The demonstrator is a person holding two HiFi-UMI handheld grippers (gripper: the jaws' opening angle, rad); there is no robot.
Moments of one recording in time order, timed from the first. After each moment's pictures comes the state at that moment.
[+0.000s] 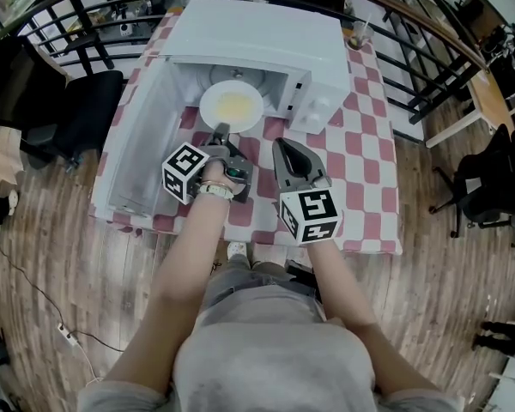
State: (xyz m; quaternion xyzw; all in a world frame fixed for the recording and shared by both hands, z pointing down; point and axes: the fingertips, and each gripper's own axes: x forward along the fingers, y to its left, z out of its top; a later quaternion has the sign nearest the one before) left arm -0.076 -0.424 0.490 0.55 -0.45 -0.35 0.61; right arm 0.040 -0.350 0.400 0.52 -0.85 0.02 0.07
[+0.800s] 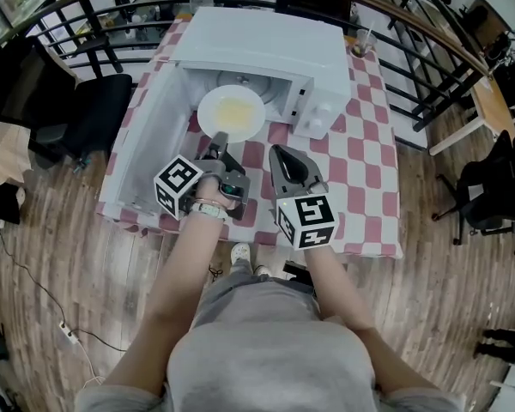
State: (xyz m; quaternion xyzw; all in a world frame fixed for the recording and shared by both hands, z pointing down) left arm -0.089 -0.385 0.443 0.57 -0.44 -0.36 0.59; right arm 0.025 -0.333 0.386 0.50 -0.86 0.03 0.07
